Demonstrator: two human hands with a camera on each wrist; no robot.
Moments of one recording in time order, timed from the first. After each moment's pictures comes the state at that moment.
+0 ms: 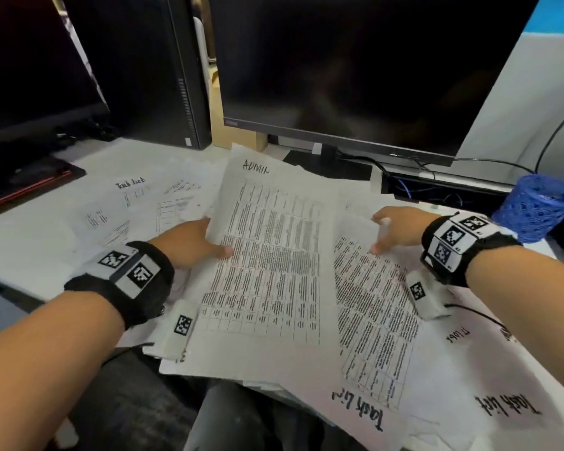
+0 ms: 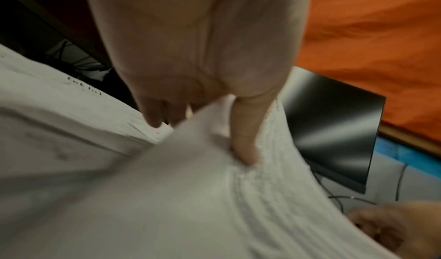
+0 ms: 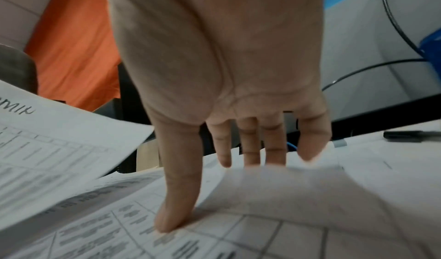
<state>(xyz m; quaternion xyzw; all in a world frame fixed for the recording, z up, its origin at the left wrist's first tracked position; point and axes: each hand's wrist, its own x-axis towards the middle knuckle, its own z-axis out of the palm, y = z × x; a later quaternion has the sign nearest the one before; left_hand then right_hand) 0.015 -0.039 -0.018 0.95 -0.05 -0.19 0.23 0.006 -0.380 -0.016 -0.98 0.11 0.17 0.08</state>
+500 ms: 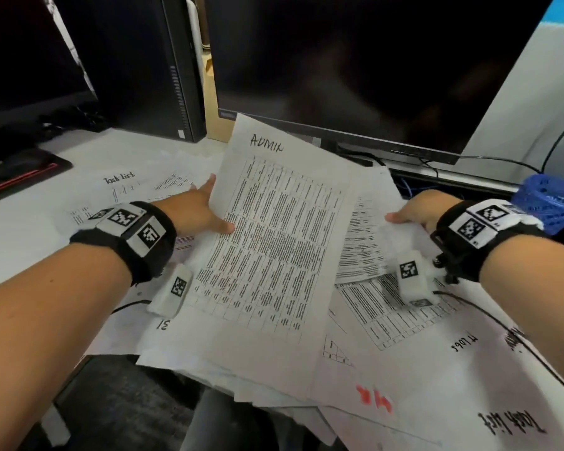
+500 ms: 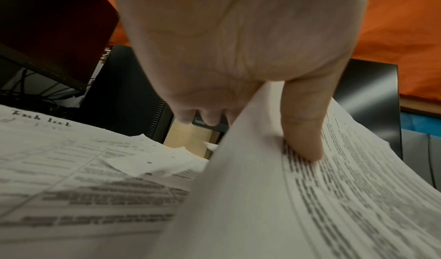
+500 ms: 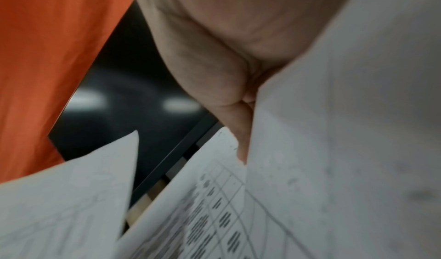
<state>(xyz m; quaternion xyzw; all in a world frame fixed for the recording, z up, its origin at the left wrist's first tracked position) 0.070 -0.046 -0.007 0.95 -0.10 -0.19 0.21 0.029 -0.402 -0.003 -0.93 0.26 0.13 0.24</state>
